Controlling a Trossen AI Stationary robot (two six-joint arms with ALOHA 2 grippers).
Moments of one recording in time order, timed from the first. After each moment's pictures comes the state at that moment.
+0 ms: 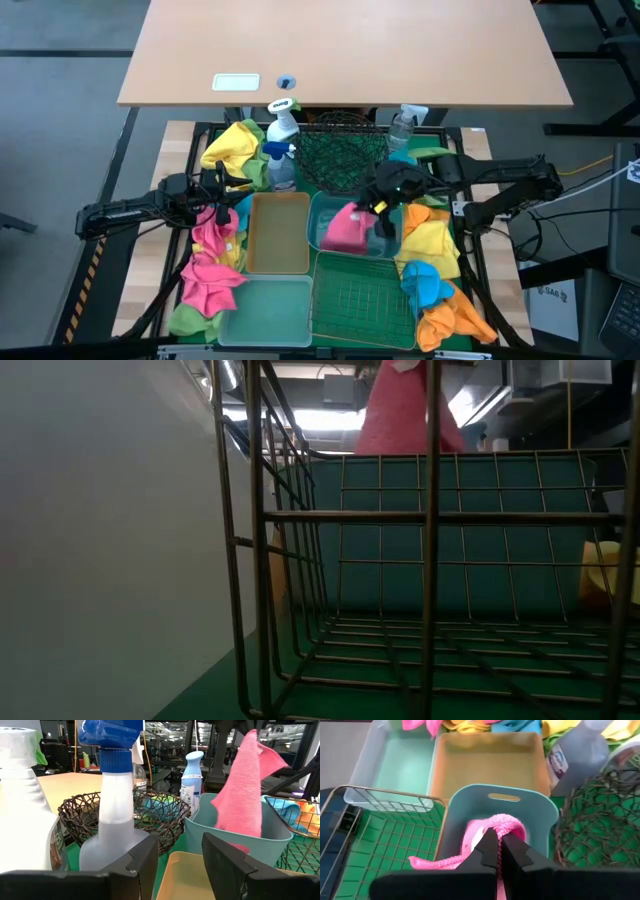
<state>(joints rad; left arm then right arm) 0.23 0.01 0.01 0.02 -0.04 -0.08 0.11 1.42 1.50 -0.87 -0.03 0.04</state>
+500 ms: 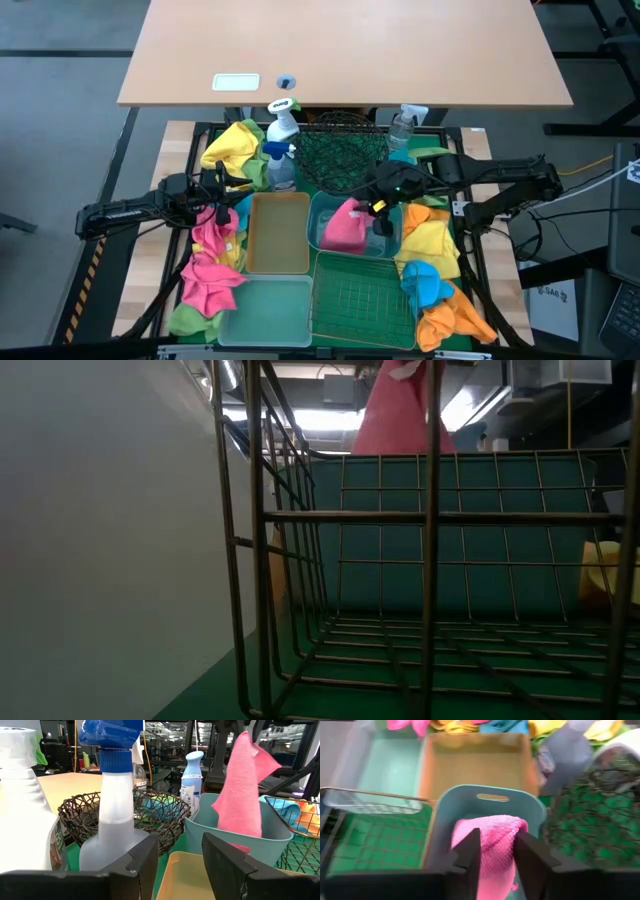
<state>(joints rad) 0.23 0.01 0.01 0.02 -0.04 -0.08 0.10 1.43 1.50 -0.87 0.04 0.04</state>
